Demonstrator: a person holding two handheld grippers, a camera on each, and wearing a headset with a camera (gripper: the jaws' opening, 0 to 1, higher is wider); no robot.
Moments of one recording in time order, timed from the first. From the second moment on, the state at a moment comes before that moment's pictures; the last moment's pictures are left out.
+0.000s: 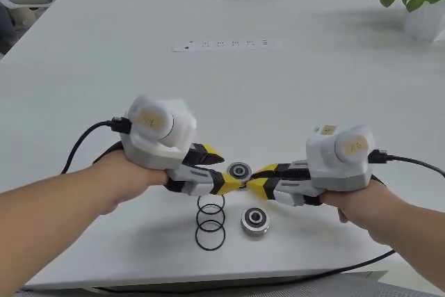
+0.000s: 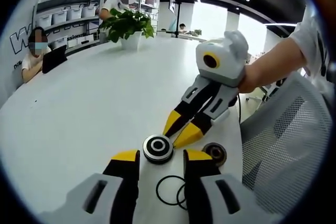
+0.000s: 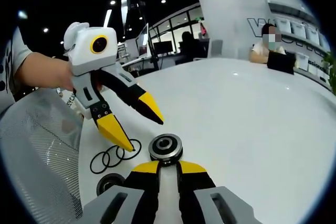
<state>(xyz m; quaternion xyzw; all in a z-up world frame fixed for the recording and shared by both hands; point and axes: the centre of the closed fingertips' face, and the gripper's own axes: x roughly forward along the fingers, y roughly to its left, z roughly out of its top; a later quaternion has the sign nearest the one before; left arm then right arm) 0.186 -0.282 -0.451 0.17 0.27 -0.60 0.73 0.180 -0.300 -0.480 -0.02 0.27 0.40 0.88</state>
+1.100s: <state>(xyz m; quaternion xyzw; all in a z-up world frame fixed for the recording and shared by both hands) 0.189 -0.296 -0.460 0.22 0.26 -0.60 0.72 0.180 -0.302 -0.480 -0.02 0.27 0.40 0.88</state>
